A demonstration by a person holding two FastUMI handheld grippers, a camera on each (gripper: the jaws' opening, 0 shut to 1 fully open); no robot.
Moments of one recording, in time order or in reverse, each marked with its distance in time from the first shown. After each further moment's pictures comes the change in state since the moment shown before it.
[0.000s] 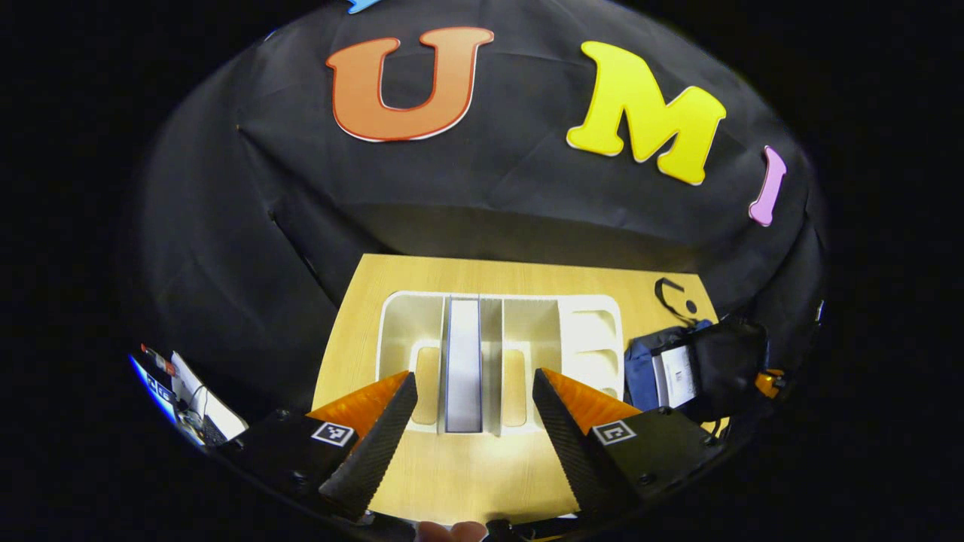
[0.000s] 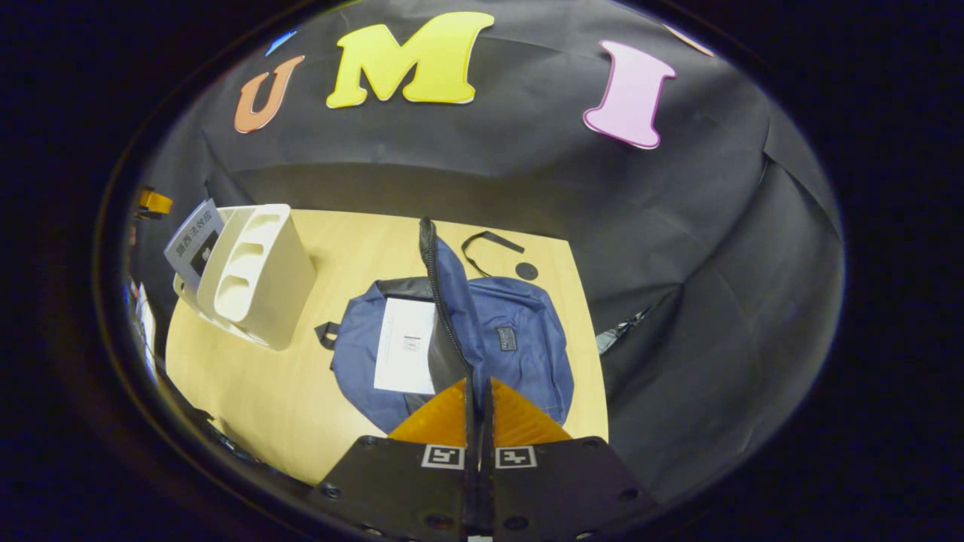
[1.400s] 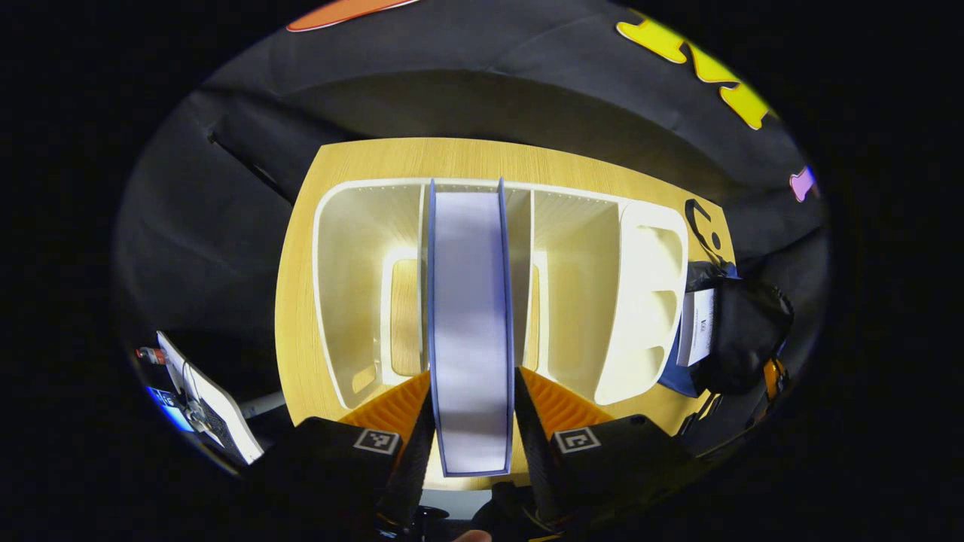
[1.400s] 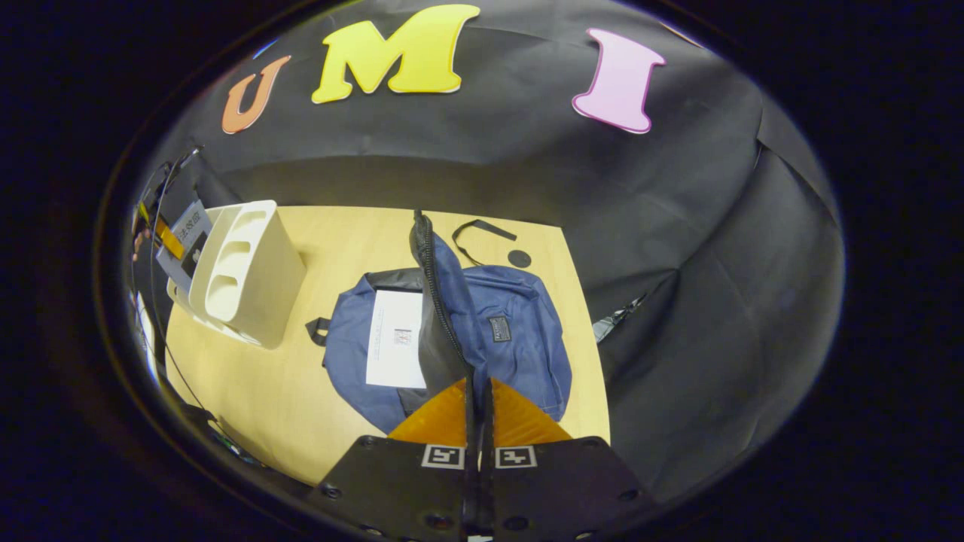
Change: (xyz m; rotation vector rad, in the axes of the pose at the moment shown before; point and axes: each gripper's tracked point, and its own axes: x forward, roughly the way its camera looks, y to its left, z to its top) left arm 0.087 0.008 -0.070 -0.050 0.464 -0.050; right arm 0.007 -0.006 -0.009 0.033 0.035 -0.021
